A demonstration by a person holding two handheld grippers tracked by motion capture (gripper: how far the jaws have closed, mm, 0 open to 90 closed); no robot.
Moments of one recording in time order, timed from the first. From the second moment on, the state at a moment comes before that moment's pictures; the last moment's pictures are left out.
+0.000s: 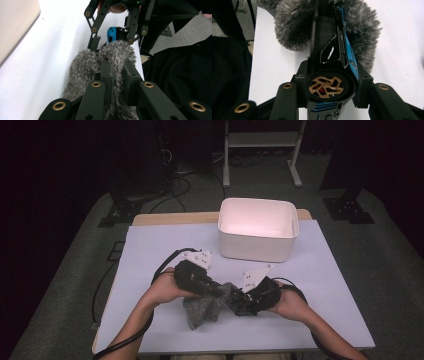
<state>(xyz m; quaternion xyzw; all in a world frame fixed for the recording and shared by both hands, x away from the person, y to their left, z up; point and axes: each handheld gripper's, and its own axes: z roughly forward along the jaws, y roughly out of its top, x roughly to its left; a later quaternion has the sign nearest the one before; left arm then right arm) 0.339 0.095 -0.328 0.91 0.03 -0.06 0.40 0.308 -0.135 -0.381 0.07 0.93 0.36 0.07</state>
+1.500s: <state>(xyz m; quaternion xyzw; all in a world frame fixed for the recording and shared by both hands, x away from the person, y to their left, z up) 0.338 0.118 -0.320 0.91 0.04 -0.07 0.41 0.313 -0.133 -0.397 0.08 0.90 0.43 0.03</state>
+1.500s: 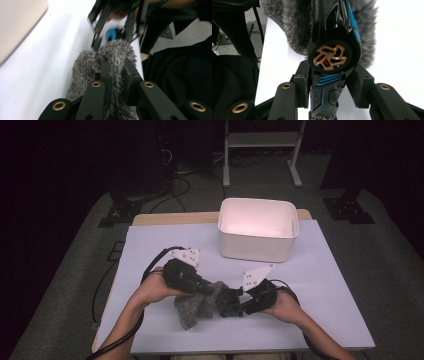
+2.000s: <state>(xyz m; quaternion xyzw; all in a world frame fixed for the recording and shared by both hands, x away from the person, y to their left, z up) 0.340 0.130 -0.333 0.92 0.06 -0.06 0.38 0.315 -0.137 -0.398 0.09 0.90 0.43 0.03</state>
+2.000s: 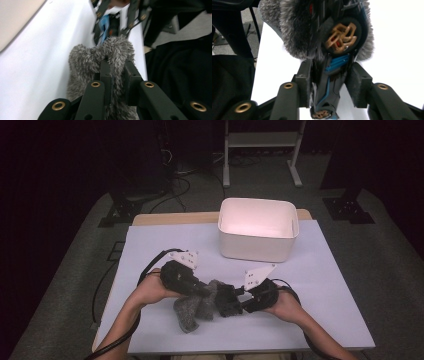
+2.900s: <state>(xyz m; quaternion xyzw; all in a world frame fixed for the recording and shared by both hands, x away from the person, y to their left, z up) 0.340 0.112 -0.321 0.92 0.04 -0.06 0.38 0.312 -0.139 -0.397 0.07 0.90 0.43 0.03</state>
